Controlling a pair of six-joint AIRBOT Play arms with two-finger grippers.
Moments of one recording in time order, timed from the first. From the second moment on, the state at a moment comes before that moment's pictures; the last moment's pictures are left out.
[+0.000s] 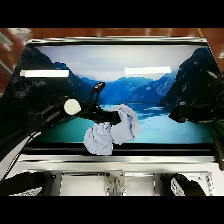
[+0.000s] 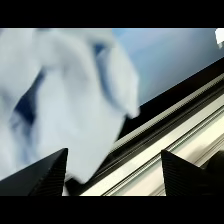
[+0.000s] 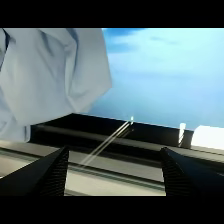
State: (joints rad) left arm -0.64 -1.34 1.17 0.98 -0.93 -1.69; right arm -0.18 -0.88 1.10 -1.18 1.53 1.38
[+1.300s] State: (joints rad) left arm -0.50 -1.21 0.43 0.58 -0.82 -1.61; right arm -0.02 -1.47 0.98 -0.98 1.36 1.21
